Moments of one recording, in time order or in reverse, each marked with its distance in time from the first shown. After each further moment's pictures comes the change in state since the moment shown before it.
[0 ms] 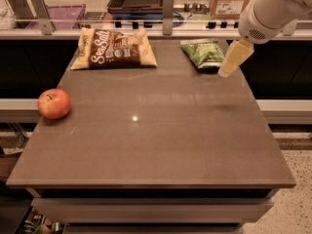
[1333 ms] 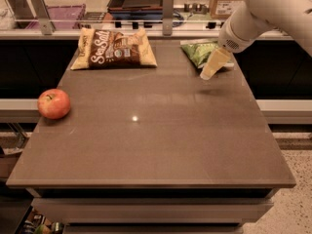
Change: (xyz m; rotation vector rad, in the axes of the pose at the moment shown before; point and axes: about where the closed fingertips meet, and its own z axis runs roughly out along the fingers) arm -0.013 -0.005 0.078 -0.039 -0.031 0.092
